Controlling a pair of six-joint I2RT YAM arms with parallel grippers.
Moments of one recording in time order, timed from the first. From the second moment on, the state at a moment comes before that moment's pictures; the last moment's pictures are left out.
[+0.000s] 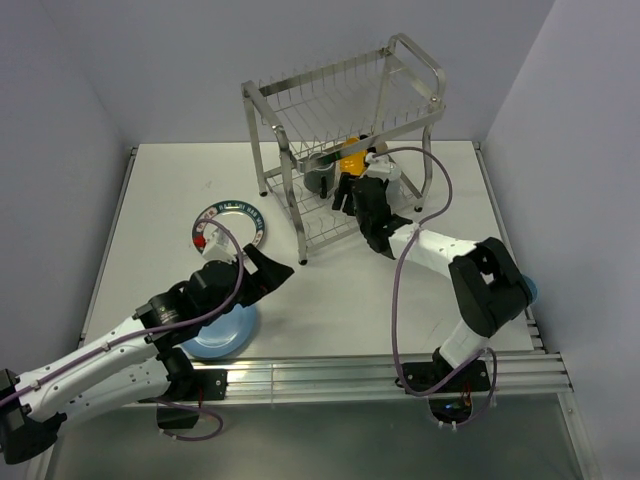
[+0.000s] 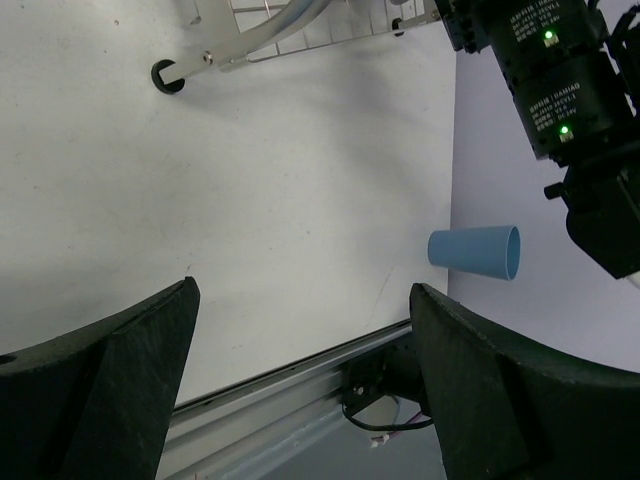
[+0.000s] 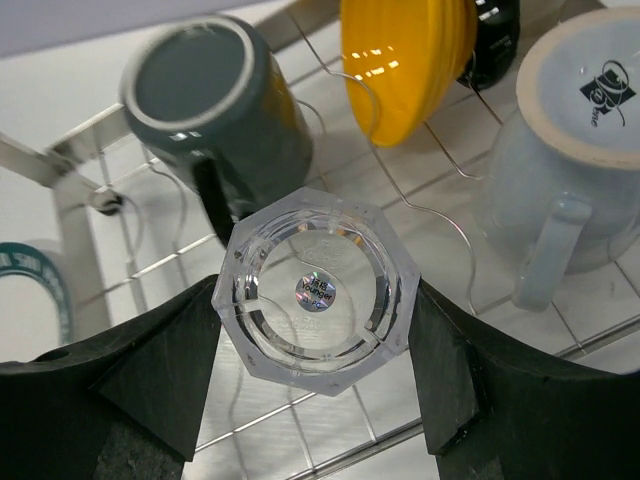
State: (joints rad) left arm -0.94 0.74 0.62 -0.34 -0.30 -1.21; right arm 0.54 1.61 0.95 0.32 0.41 0.43
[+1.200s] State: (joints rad) left arm -0.98 0.84 0.56 -0.23 -0.22 -1.20; right arm 0.53 1.26 0.98 -0.23 0.75 0.64
